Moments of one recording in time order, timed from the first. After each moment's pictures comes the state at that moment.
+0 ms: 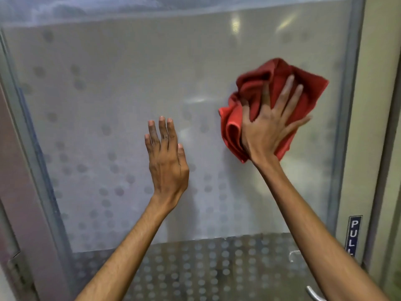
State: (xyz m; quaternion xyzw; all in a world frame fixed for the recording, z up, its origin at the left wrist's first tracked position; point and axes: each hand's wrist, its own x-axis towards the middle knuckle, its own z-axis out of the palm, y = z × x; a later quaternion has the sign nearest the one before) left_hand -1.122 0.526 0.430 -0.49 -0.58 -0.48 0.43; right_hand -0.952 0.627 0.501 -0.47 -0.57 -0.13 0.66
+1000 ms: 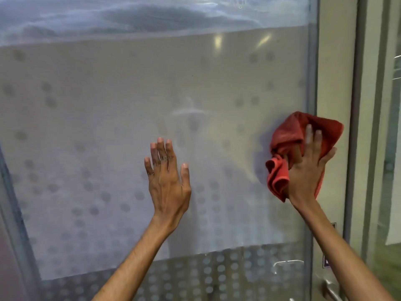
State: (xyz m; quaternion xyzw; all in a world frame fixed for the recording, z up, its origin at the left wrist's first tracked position) left_hand -1.079 0.551 0.414 -0.49 -0.62 -0.44 0.43; right_hand -0.812 0.706 0.410 -0.43 -0.63 -0.23 0.61
